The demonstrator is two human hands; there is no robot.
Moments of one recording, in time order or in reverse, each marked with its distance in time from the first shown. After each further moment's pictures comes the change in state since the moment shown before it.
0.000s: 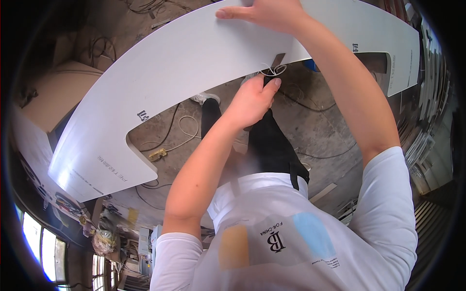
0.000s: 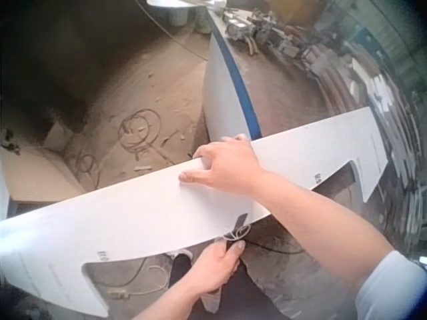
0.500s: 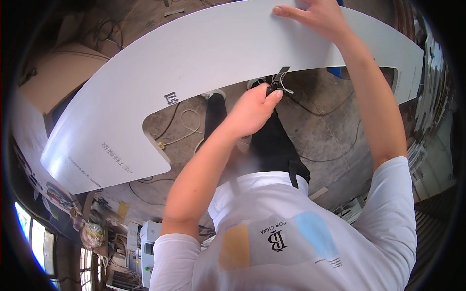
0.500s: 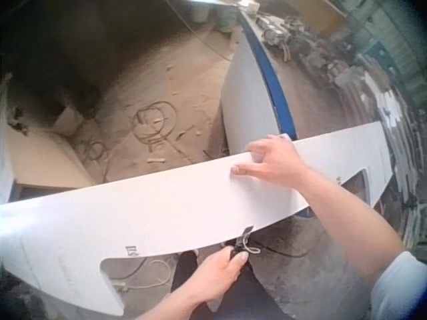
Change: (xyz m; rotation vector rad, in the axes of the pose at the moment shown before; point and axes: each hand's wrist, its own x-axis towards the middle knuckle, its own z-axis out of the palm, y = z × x) left_hand -0.045 -0.042 -0.052 0.071 0.050 0.072; right_hand 0.003 -0.001 -0.002 -0.087 -0.012 0.103
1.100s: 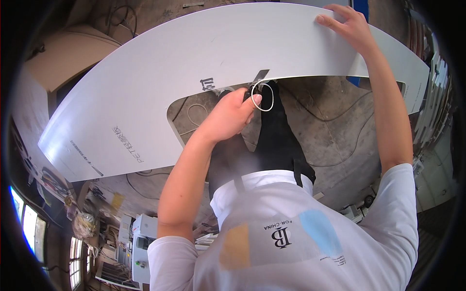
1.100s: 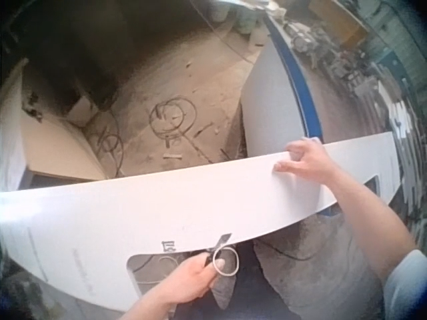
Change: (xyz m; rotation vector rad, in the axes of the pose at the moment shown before) left_hand -0.071 -0.005 -0.088 -0.189 -0.018 -0.238; right_hand -0.006 -0.008 -0.009 0.121 0.006 0.157
